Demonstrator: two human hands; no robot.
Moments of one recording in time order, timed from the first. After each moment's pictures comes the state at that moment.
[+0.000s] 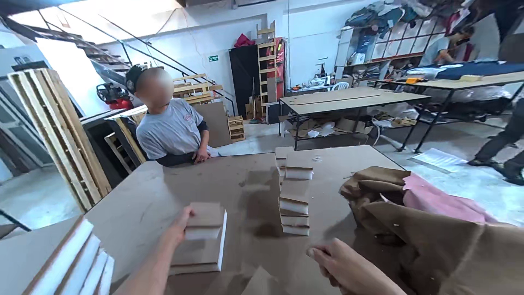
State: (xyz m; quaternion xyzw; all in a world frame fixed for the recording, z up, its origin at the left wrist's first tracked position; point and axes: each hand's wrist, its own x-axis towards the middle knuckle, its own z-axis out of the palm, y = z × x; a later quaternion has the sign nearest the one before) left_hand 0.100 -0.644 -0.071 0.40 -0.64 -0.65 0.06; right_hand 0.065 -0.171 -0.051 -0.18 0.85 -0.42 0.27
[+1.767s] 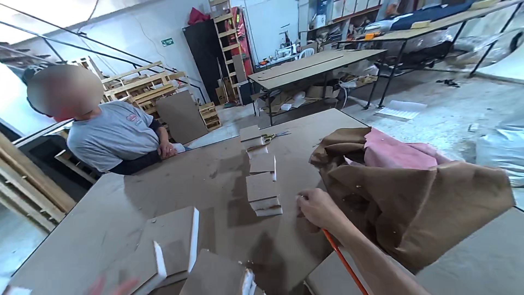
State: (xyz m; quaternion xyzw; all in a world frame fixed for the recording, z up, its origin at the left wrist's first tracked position) left_hand 0.249 -0.494 -0.023 0.05 -0.95 -0.27 0.17; right_hand -0.028 -0.147 -0.089 0.00 0.87 -0.46 0.16
